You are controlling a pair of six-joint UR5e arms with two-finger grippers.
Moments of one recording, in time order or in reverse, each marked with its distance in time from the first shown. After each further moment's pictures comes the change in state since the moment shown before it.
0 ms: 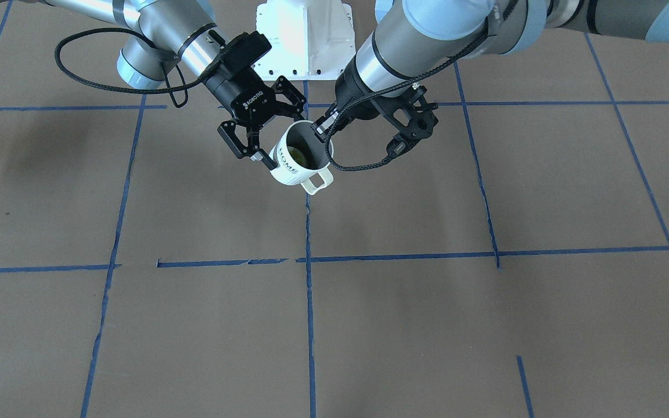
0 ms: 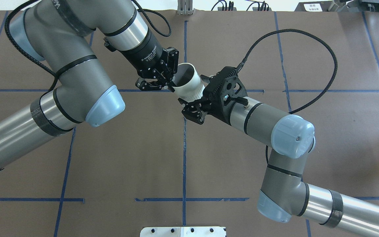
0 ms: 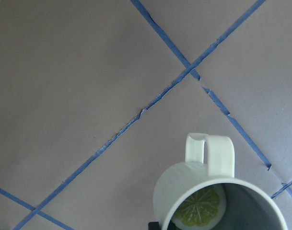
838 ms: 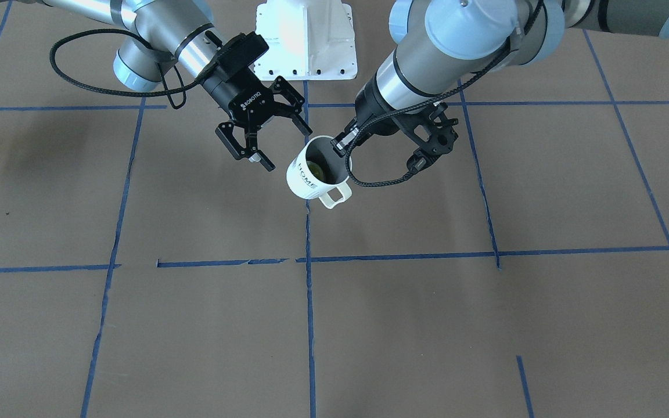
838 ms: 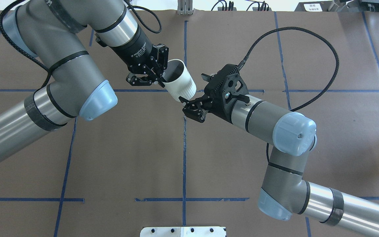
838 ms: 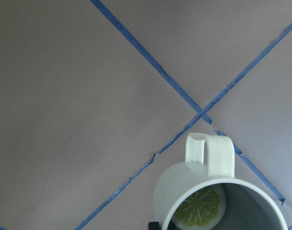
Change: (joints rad) left arm -0.026 0.022 0.016 -0.003 0.003 0.049; right arm 0.007 -0.001 0.001 0.000 0.009 0.013
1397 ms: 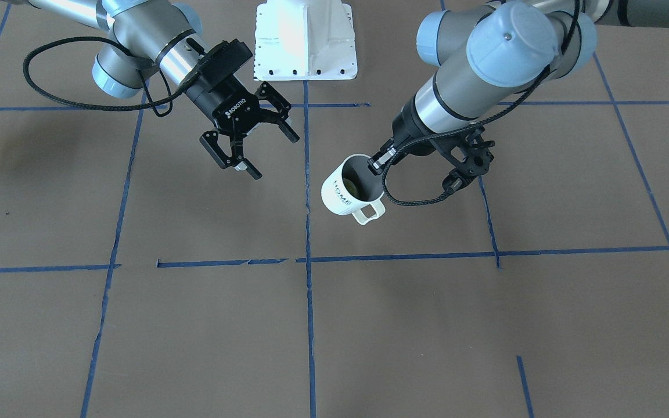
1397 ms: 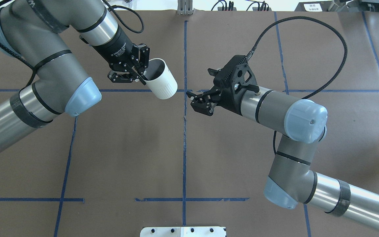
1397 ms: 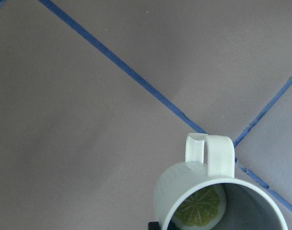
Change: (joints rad) left arm -0.037 0.064 0.003 0.002 0.000 0.101; right arm 0.050 -0.016 0.003 0.002 0.082 0.007
